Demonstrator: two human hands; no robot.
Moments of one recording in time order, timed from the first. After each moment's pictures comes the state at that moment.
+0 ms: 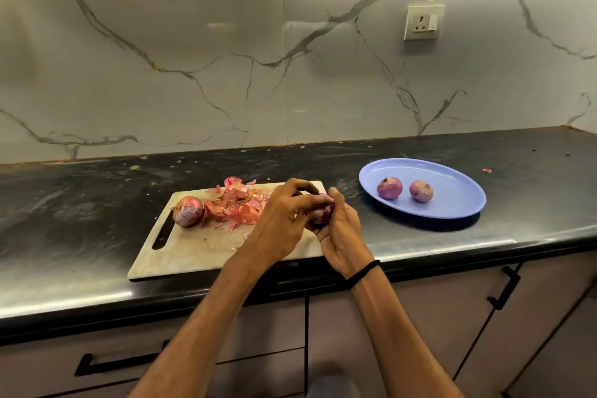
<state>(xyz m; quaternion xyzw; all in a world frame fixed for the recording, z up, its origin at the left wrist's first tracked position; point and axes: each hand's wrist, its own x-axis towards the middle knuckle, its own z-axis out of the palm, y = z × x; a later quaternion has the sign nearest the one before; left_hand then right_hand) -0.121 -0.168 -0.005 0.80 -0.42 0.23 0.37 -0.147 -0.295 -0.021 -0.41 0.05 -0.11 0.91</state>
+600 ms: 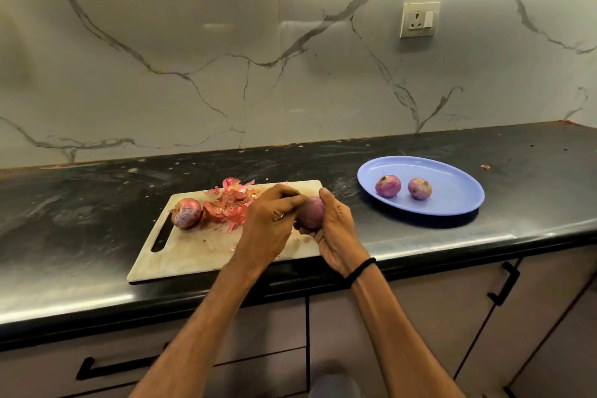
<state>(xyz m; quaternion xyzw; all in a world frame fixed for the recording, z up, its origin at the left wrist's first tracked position) -0.123 -0.158 -0.012 0.77 -0.38 0.33 0.40 -0.142 -0.291 -0.025 -0.50 0.04 -0.12 0.86</state>
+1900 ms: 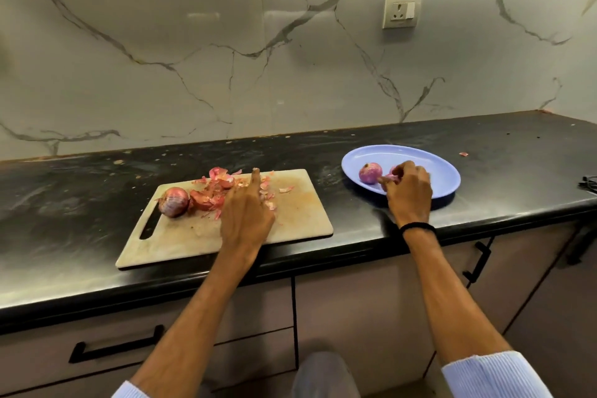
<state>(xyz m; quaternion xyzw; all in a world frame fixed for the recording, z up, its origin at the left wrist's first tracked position) -0.128 -0.163 -0.023 0.91 -0.15 0.28 0.28 -0.147 -0.459 -0.035 -0.85 0.22 -0.41 0.25</state>
